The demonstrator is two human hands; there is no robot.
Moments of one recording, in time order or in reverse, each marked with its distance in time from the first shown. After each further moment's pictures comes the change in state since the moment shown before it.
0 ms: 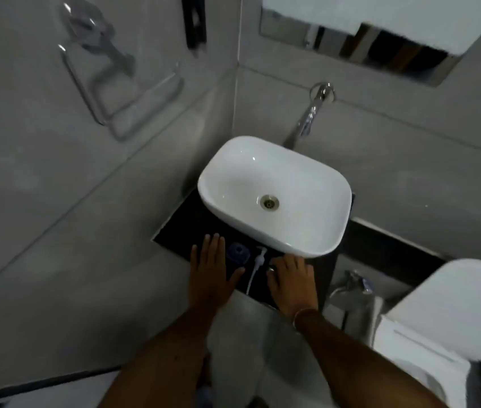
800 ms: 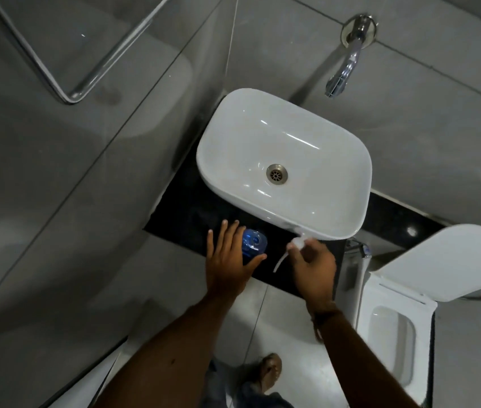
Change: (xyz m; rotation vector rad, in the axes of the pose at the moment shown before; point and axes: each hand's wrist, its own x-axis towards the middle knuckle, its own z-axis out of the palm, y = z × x) left_hand 0.034 -0.027 0.057 -0.330 0.051 0.031; right_hand 0.037 -0.056 -0.002 0.826 0.215 0.734
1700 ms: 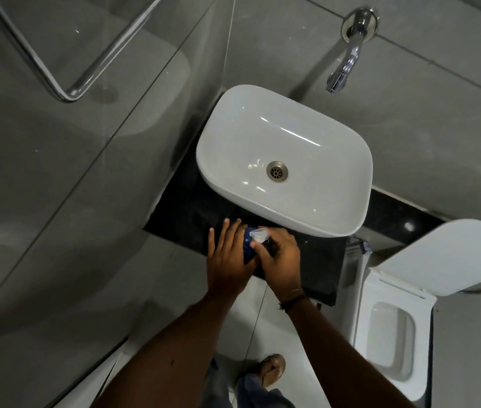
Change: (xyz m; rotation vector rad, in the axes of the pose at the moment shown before) left_hand -0.002 -0.003 0.001 0.029 0.021 0.059; right_hand -0.003 0.011 0.058 -0.097 -0.199 -0.313
